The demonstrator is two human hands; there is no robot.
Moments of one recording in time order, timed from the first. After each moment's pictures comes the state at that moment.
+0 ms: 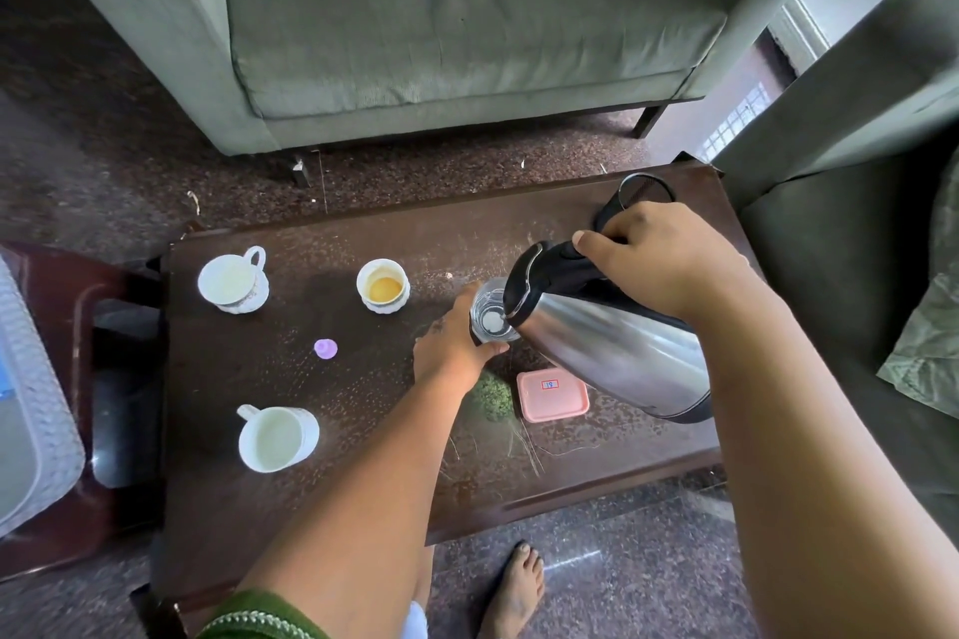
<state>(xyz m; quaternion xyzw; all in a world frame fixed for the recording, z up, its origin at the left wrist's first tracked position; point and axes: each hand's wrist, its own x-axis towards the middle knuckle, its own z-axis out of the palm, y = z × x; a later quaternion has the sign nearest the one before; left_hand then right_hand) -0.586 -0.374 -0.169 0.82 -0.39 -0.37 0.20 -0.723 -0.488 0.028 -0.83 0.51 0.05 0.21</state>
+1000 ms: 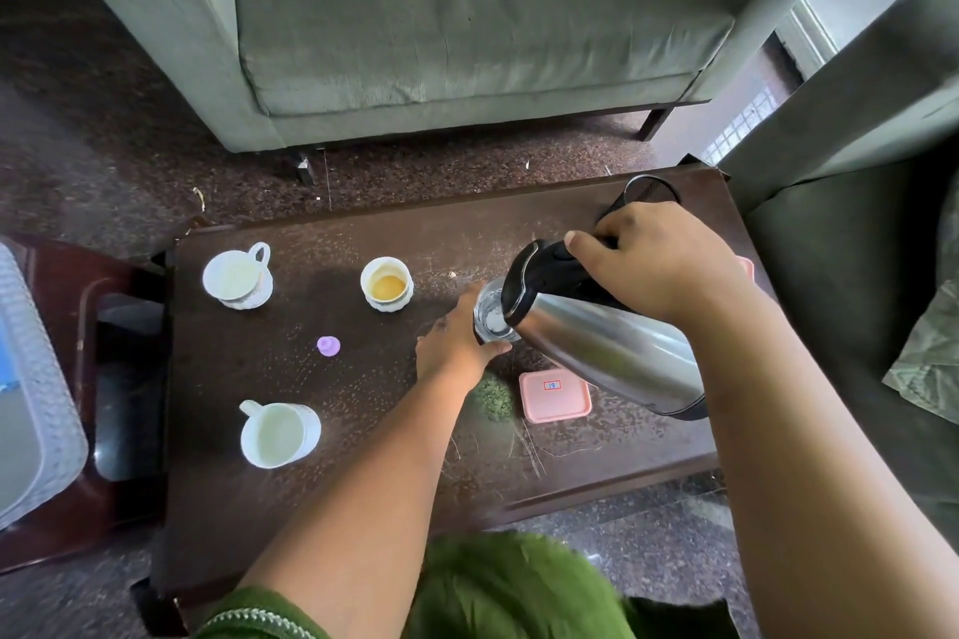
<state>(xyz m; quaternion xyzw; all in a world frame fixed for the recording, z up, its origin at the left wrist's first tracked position) -0.587 -0.373 -0.161 0.82 -0.38 -0.38 0.20 -0.716 -0.480 0.025 -0.86 0.49 0.02 0.17</state>
